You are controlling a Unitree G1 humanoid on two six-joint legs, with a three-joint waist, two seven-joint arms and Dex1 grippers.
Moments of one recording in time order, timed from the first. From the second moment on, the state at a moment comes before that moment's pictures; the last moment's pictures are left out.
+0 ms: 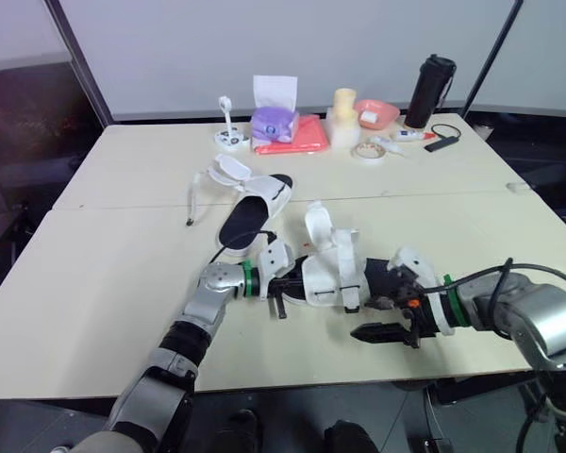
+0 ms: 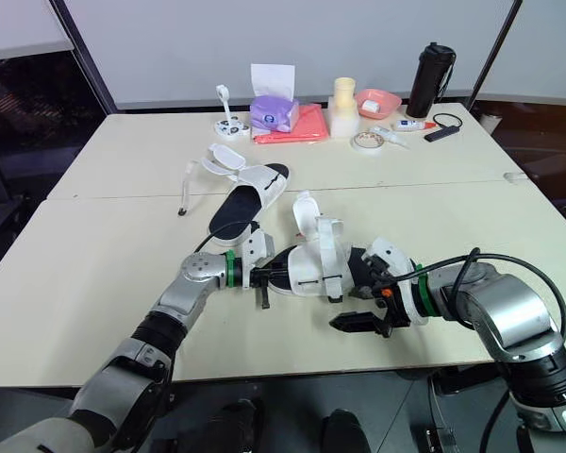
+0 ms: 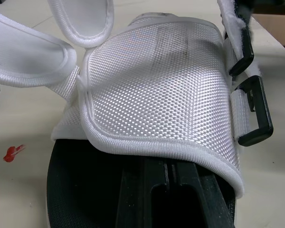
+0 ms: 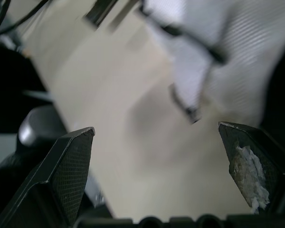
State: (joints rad) left arm -0.65 0.17 -0.24 0.58 -0.10 -0.10 -1.08; right arm -0.37 -0.84 0.02 -0.40 0.50 1.25 1.03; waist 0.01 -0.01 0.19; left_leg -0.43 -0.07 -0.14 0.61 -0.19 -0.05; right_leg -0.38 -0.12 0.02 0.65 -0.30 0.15
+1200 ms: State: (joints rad) left arm -0.64 0.18 -0.24 0.57 -0.10 -0.09 -1.08; right arm -0.28 -0.86 0.16 -0.37 0.62 1.16 0.97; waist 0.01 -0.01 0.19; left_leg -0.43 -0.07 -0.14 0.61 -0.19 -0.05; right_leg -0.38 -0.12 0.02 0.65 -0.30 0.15
